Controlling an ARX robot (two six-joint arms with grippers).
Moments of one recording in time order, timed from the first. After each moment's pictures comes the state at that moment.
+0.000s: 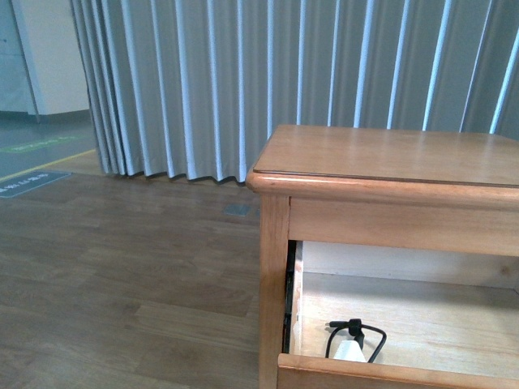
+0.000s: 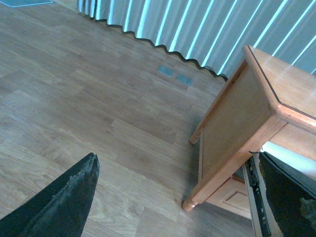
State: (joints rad) left arm -0.03 0.43 0.30 0.01 -0.08 -0.32; right arm -0.20 0.02 0.01 0.02 -0.20 0.00
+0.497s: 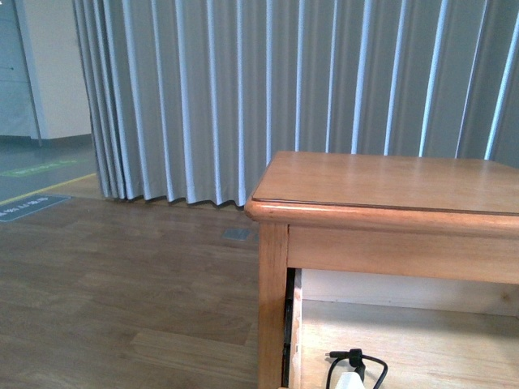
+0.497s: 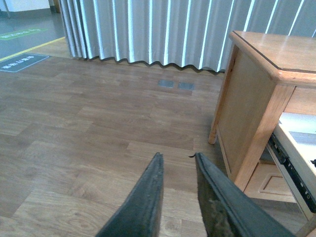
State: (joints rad) left arm 0.00 0.29 0.12 0.16 0.00 -0.02; right arm -0.20 0.02 0.01 0.02 -0.20 0.00
